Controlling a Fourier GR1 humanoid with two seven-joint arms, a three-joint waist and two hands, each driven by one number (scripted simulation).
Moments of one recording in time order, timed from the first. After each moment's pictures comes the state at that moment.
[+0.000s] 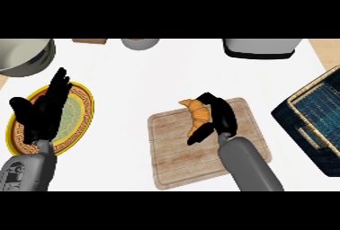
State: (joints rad) left arm -0.22 0.21 0.13 -1.47 -0.03 0.06 0.16; right arm -0.46 -0.01 0.27 -1.00 0.58 -0.29 0.39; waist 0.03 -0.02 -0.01
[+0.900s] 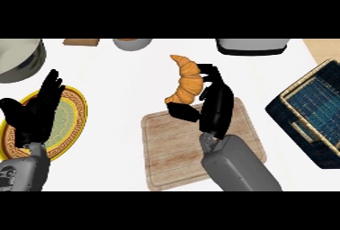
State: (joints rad) left arm -0.20 0.22 0.16 -1.49 -0.02 0.06 0.18; right arm -0.53 0.00 0.46 -1.43 0.86 -0.76 0.86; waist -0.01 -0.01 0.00
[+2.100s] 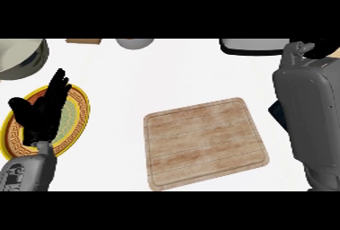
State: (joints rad) left arm -0.21 0.19 0.14 -1.48 -0.04 0.07 0.17; right arm -0.92 -0.22 -0.05 -1.40 1.01 -0.39 1.05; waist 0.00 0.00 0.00
